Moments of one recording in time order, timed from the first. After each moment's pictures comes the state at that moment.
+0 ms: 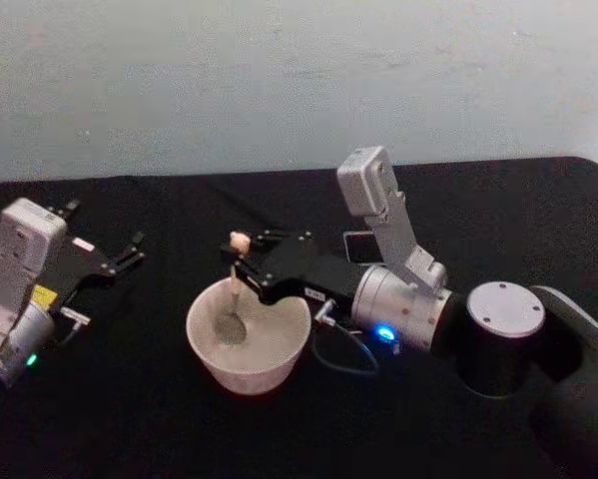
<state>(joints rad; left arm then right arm) -0.20 0.60 0.45 -1.41 -0.25 -0.12 0.03 0.39 0.30 -0.62 -1.41 0.43 0.10 0.47</state>
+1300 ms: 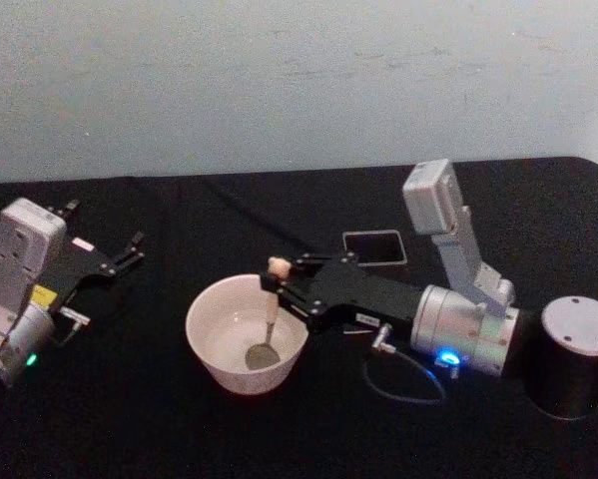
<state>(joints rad) -0.20 0.60 0.45 -1.41 -0.25 -0.12 0.03 0.29 0.45 -0.56 -1.58 0.50 0.14 0.56</state>
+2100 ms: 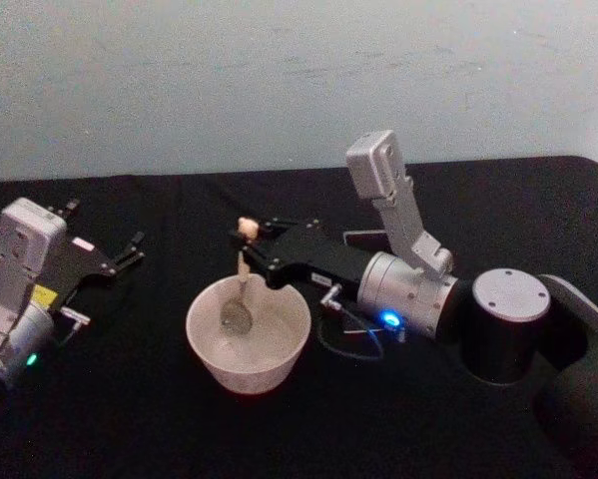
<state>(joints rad) -0.20 0.60 0.45 -1.41 -0.25 -0.12 0.03 0.41 0.29 -0.59 -1.38 0.45 0.12 0.46</state>
